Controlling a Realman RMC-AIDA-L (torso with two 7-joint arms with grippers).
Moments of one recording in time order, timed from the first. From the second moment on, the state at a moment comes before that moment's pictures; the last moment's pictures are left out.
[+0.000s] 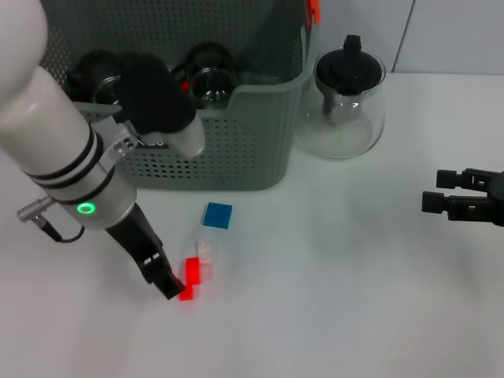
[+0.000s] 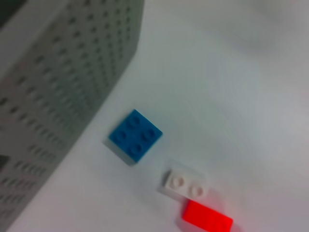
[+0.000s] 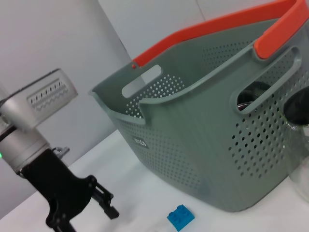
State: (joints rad) left arm -0.64 -2.18 1.38 1.32 2.77 1.67 -2.38; right arm 0.51 1.93 -0.60 -0.58 -2.04 -1.66 1.64
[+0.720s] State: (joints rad) left arm -0.65 -2.18 1.61 1.26 2.78 1.64 -2.38; right arm 0.51 1.93 -0.59 -0.58 -2.04 -1.66 1.64
